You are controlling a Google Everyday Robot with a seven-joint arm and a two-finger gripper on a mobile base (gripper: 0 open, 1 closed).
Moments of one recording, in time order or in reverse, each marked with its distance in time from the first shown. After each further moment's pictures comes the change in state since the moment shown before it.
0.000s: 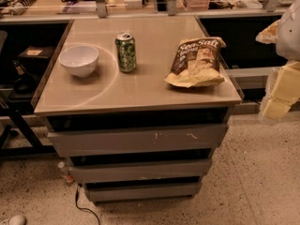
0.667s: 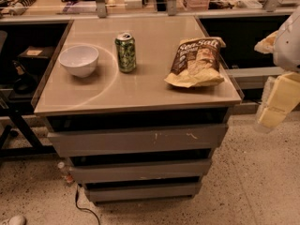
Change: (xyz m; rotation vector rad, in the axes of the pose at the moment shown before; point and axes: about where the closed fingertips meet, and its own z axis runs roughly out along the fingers) arm 0.001 0.009 0.015 -0.022 -0.020 0.026
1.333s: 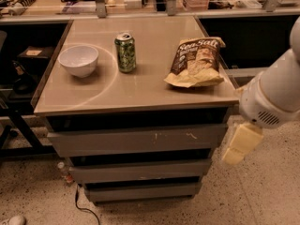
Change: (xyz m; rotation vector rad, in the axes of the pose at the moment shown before) arm 0.007 0.042 0.101 -0.054 -0.034 0.134
